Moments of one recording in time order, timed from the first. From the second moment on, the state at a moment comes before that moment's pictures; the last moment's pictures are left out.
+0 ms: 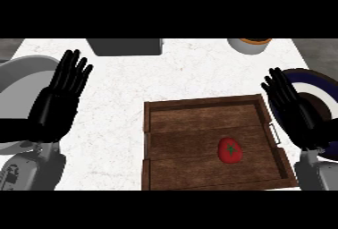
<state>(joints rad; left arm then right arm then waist) -0.24 0.25 -0.06 -1.66 0.37 0.07 0.00 -0.16 -0.26 -0.02 -1.60 -0.29 0.09 0.12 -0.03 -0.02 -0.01</state>
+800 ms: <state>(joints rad) -0.15 0.34 -0.07 -1.43 0.20 0.13 0.12 -0.08 -0.39 -0.07 -1.41 -0.12 0.34 -0.43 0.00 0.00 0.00</state>
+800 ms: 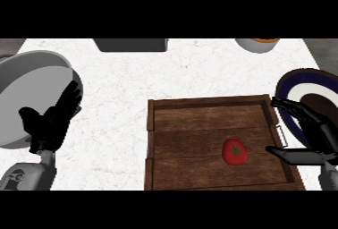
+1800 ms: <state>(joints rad) -0.18 0.31 -0.02 -1.40 0.15 0.09 0.16 -0.07 -0.51 0.08 -1.53 0.27 0.42 -0.35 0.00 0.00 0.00</state>
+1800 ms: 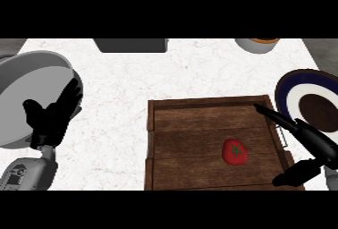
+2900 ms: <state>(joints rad) -0.17 0.26 0.03 -1.43 0.08 0.05 0.19 -0.16 -0.40 0.22 -1.56 0.65 0.52 -0.10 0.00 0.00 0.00</state>
